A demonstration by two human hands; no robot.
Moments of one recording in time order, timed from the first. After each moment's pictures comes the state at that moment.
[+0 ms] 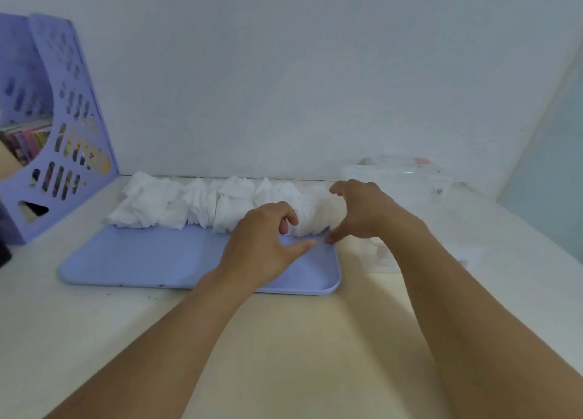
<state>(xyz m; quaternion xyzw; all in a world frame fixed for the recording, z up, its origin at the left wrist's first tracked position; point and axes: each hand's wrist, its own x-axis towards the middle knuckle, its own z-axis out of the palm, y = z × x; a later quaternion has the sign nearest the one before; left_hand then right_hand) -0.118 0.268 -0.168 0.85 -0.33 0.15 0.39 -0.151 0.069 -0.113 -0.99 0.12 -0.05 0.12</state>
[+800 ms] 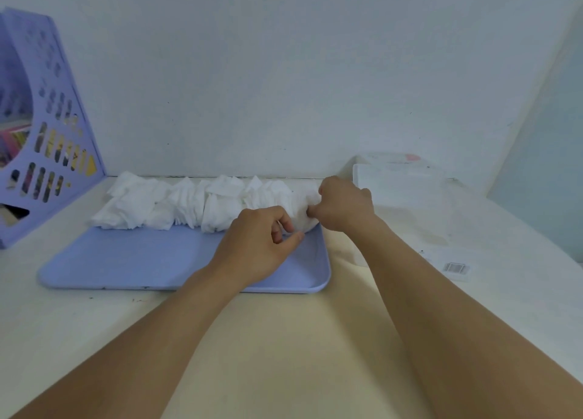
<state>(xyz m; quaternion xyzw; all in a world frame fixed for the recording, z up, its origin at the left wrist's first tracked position) -0.115 0.260 -0.174 0.85 -0.33 0.10 0.40 -0.135 0.089 -0.122 -0.97 0.19 -0.11 0.12</state>
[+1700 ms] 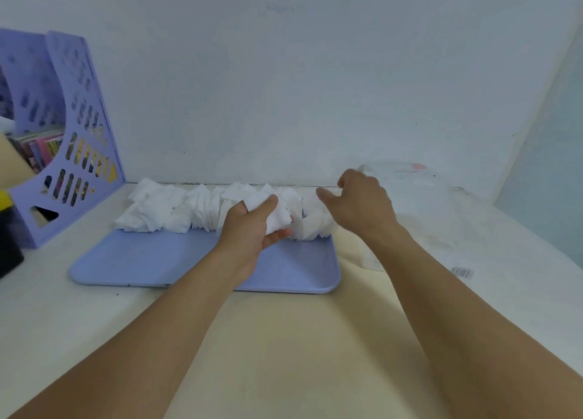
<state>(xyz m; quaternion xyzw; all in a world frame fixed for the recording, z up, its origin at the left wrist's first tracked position) -0.121 0.267 -0.145 0.54 -0.07 -0.11 0.83 -0.158 0.095 -0.108 -0.93 0.21 -0.24 0.19</state>
